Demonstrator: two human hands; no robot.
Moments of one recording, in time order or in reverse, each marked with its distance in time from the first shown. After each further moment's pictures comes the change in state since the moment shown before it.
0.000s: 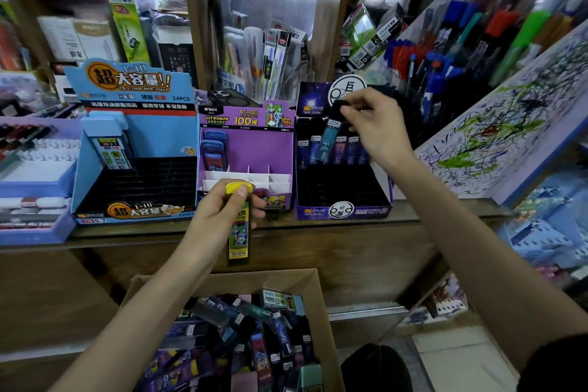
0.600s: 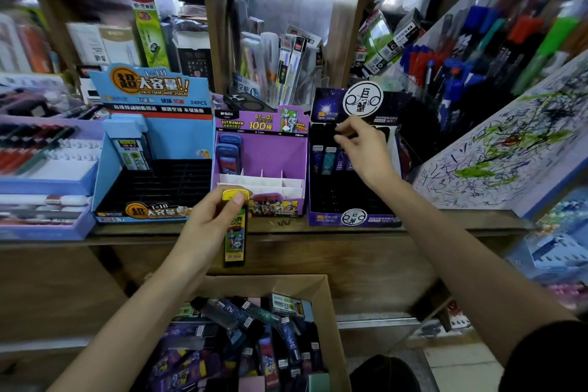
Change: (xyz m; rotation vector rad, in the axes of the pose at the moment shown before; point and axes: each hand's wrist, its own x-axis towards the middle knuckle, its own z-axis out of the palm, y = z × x) left_hand -0.013 0.014 -0.021 0.111 0.045 -0.021; right_hand 0.009 0.044 0.042 -0.187 -0.067 -0.074
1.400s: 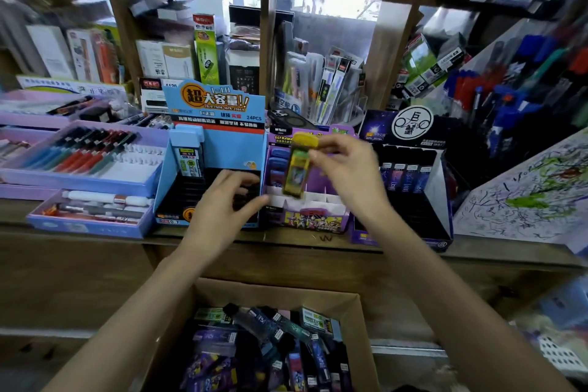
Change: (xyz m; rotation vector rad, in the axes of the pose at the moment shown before) left_hand 0.022 0.017 -0.059 0.691 0.138 0.210; right_hand -0.040 -0.125 0.042 0.416 -0.122 0.059
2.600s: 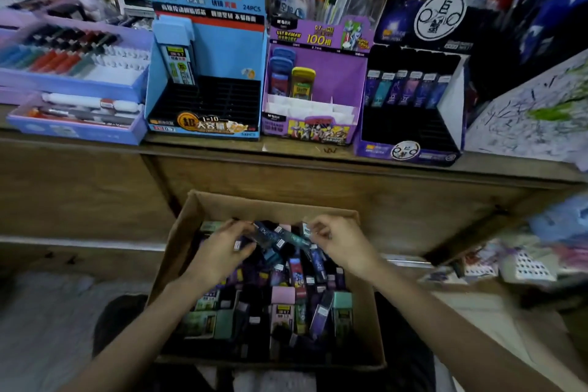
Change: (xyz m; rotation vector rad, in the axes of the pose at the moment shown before) left_hand -0.152 -0.101 0.071 0.188 -0.478 -0.250; right_hand -0.168 0.151 0.021 -0.447 -0.542 0.316
